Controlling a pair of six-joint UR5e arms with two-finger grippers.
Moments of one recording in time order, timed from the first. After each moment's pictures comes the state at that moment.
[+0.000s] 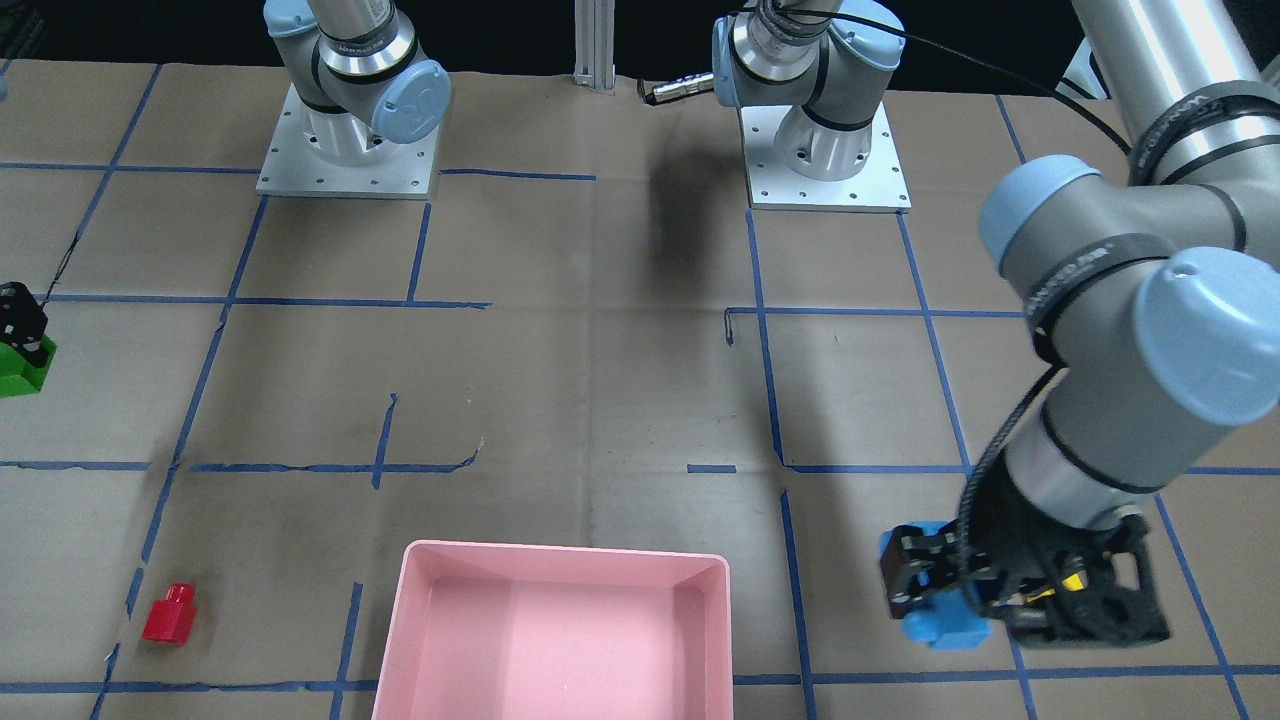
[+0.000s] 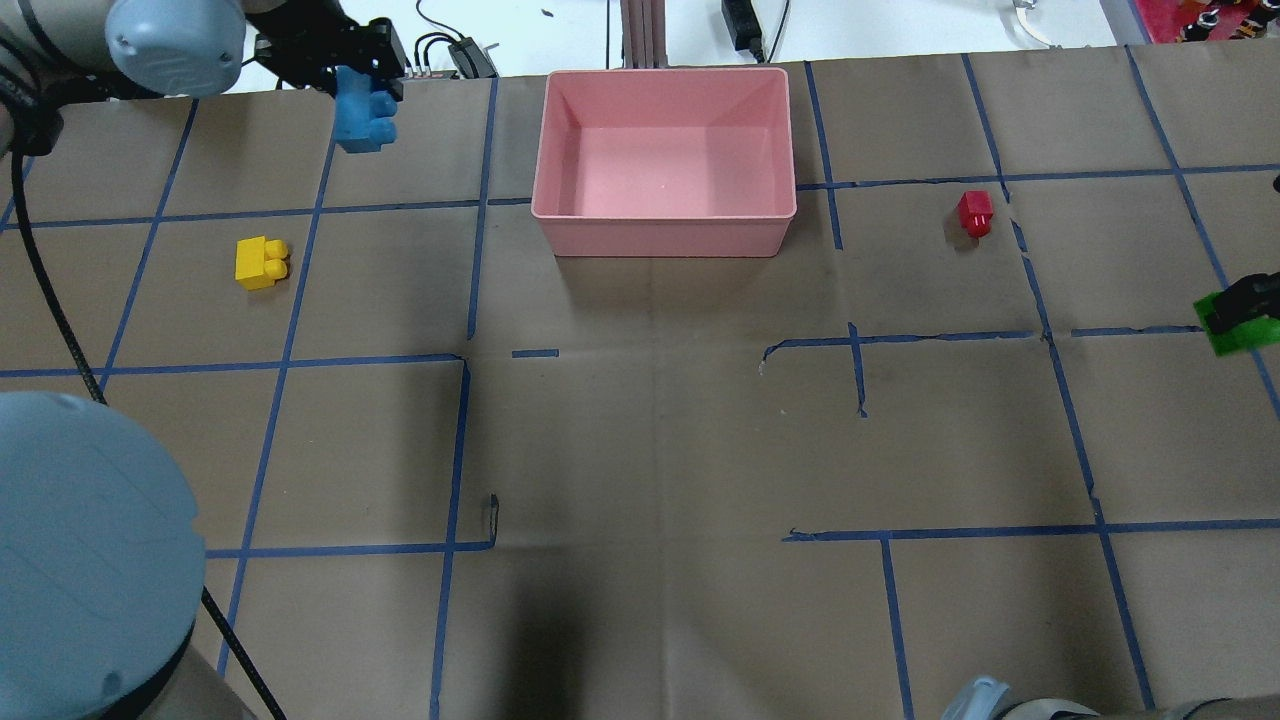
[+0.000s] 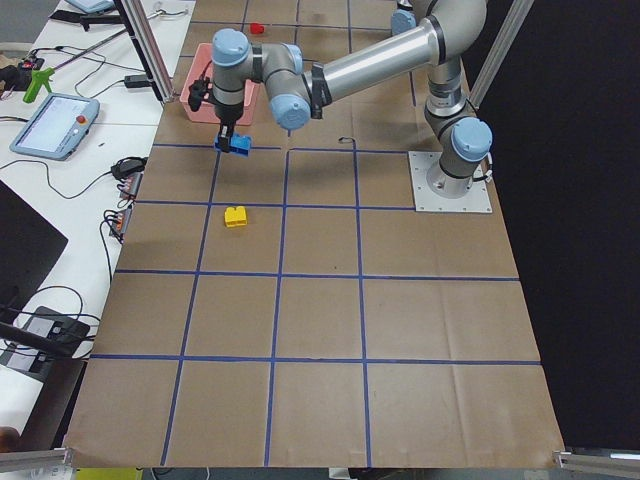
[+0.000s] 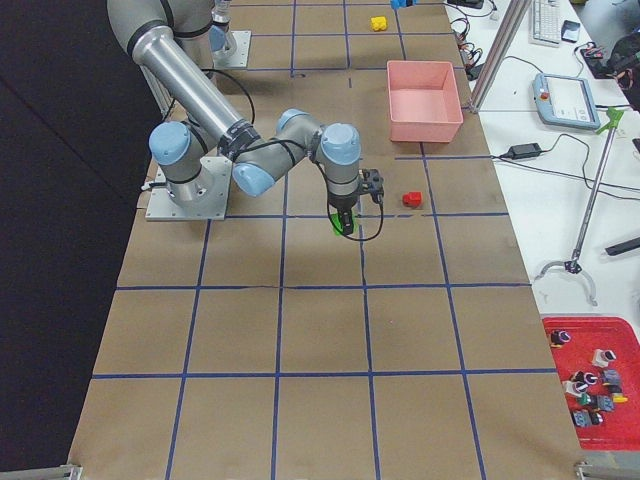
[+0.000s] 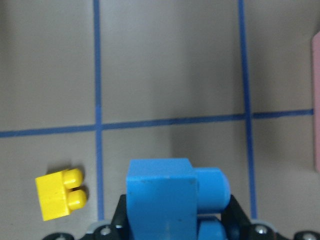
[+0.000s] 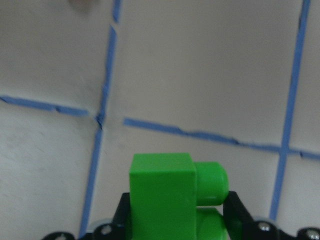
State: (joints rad) left arm -1.53 -2.11 -1.17 -1.21 1.46 0.00; right arm 0.88 -1.44 1.89 -2.12 -1.40 -0.89
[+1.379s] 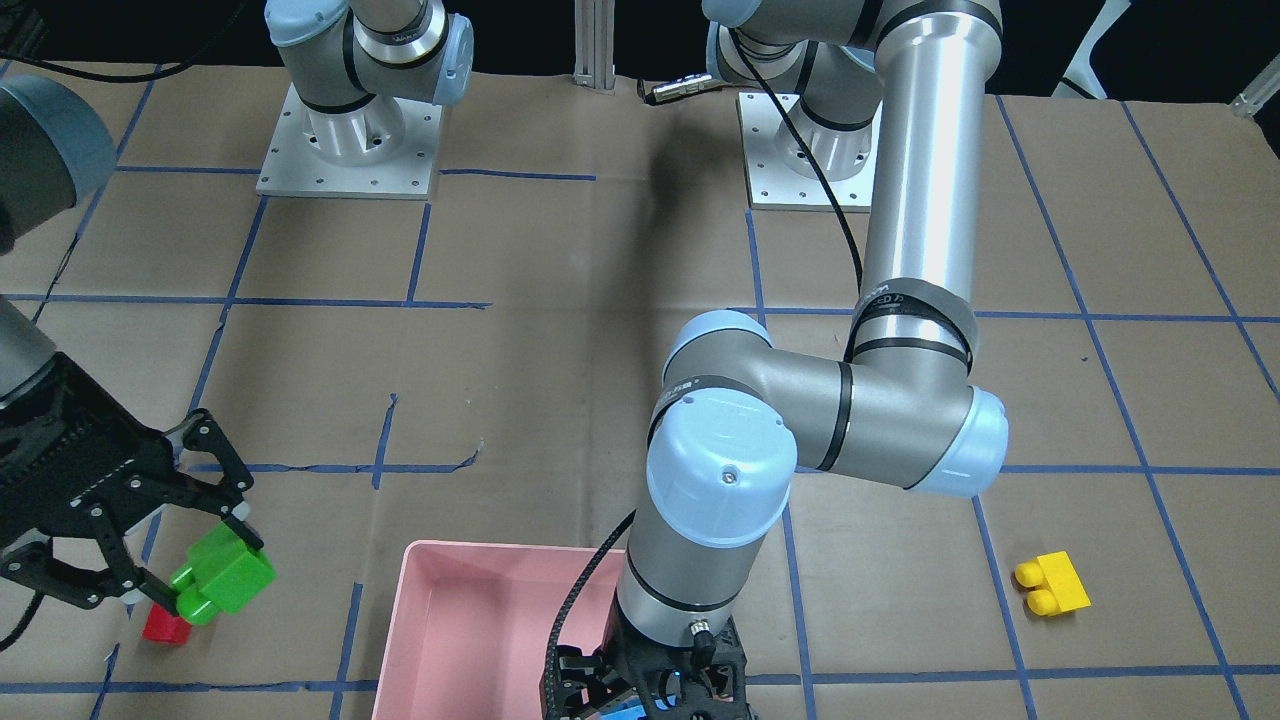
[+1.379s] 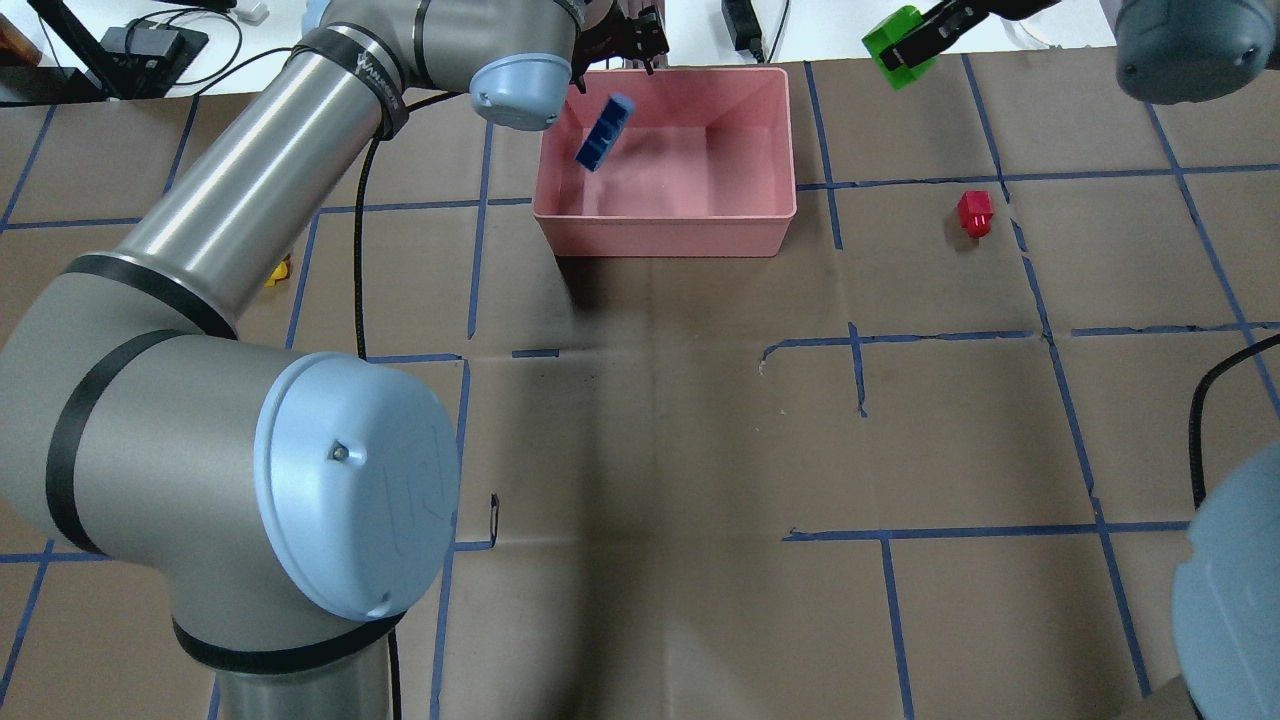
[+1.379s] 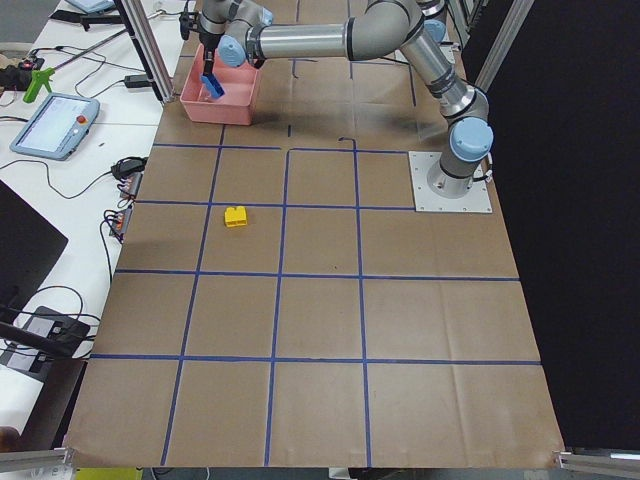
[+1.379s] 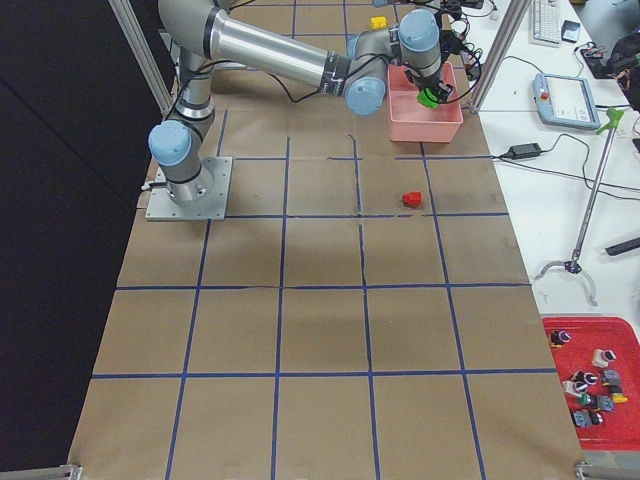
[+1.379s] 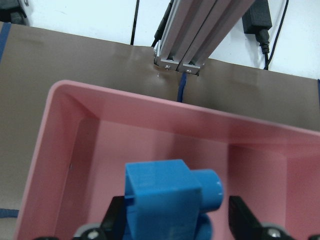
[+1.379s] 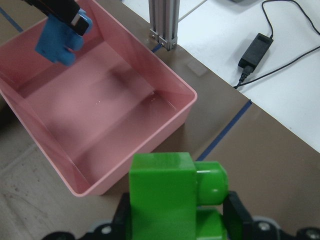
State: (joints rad) left arm -1.78 -2.36 -0.97 -0.96 1.52 -0.37; right arm 1.40 -1.21 1.43 -2.13 -1.07 -0.83
